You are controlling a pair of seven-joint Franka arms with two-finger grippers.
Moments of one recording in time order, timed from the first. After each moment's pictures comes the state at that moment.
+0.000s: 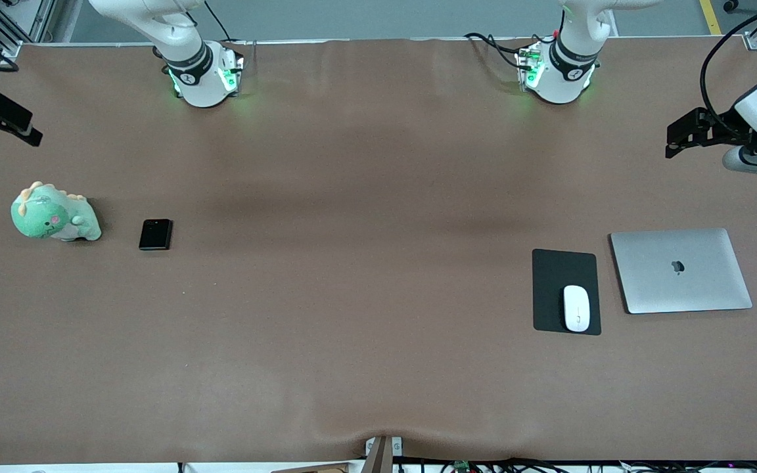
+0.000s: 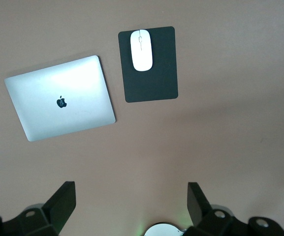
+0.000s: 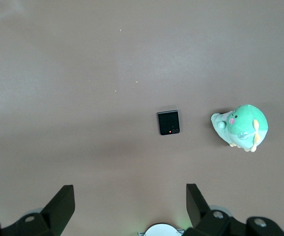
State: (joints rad) left arm -0.02 -0.01 -0.07 -1.55 0.02 1.45 0.12; right arm 0.16 0.03 -0.16 -1.29 0.04 1.28 0.12
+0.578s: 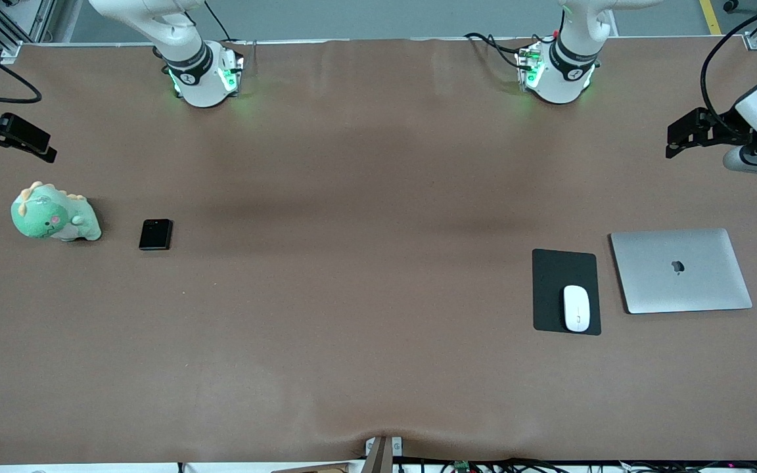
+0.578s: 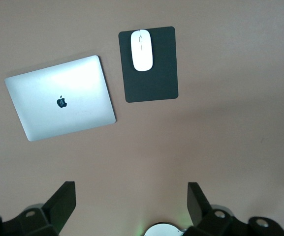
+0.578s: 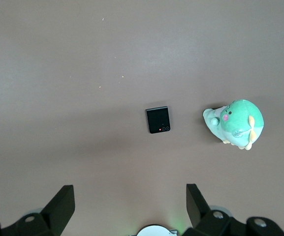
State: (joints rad) left arm -0.01 -0.01 -0.07 -1.55 0.02 1.45 0.12; right arm 0.16 0.01 -0.16 -1.44 -0.01 1.38 0.12
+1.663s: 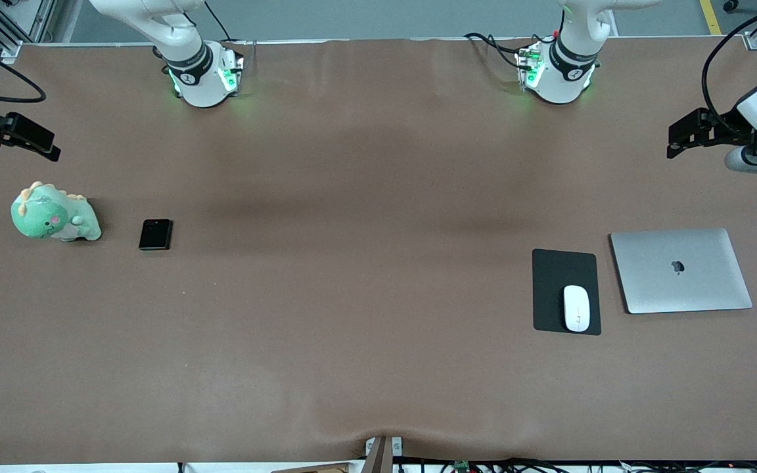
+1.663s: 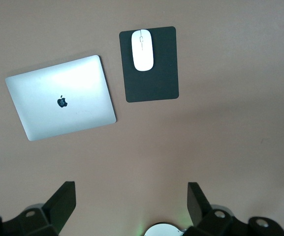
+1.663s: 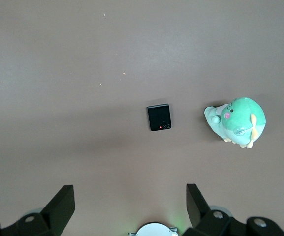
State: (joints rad) left arm -0.01 -0.01 -0.07 -1.55 0.02 1.45 0.12; right arm 0.07 0.01 -0.06 -1.45 -0.01 1.37 0.12
